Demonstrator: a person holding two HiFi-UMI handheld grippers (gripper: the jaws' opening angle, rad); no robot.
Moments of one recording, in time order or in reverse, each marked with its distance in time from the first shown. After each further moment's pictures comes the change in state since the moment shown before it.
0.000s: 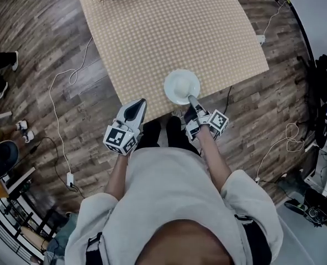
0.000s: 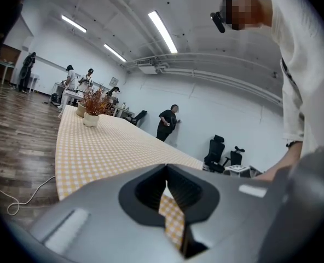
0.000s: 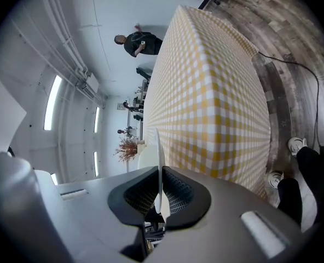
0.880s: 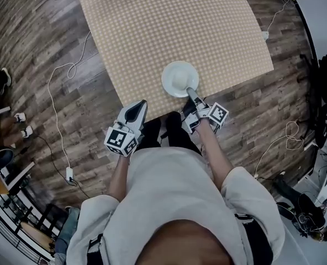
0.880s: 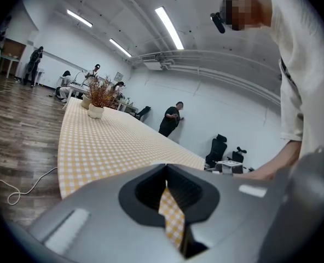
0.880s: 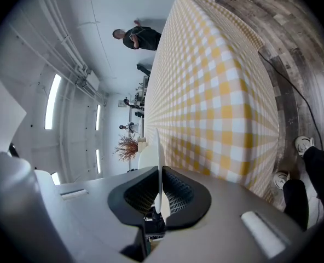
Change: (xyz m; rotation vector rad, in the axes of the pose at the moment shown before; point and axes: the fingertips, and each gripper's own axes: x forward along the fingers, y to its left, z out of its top) left arm 0.006 0.006 -0.023 -0.052 0.039 0.022; right arm 0.034 0.001 0.009 -0.007 0.040 0.018
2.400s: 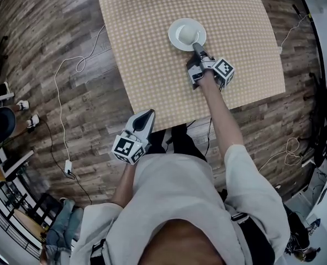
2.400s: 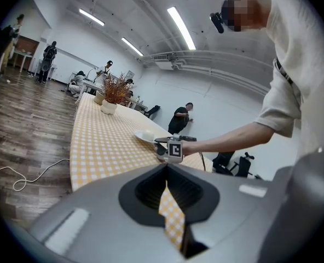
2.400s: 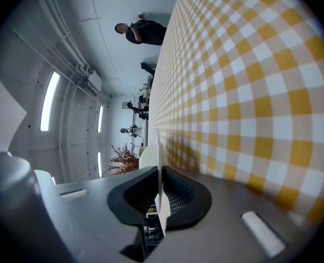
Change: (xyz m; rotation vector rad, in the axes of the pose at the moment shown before) left arm -0.005 0.034 -0.005 -0.086 0.007 0.078; right arm 0.222 0.090 0.096 0.000 -0.034 0.089
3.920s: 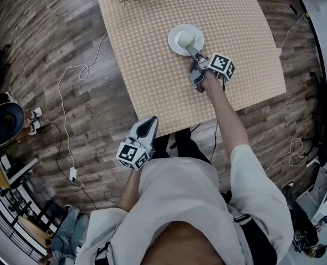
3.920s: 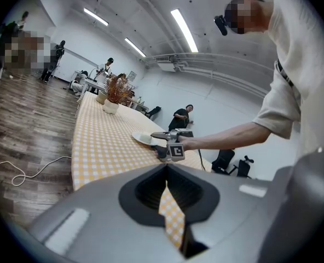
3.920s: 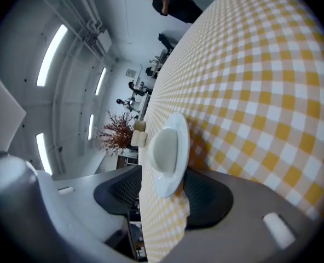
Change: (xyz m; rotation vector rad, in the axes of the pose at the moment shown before) left arm -0.008 -0.005 -0.004 -0.029 -0.014 -0.001; right arm 0.012 0.009 -0.021 -0.272 0.238 -0.105
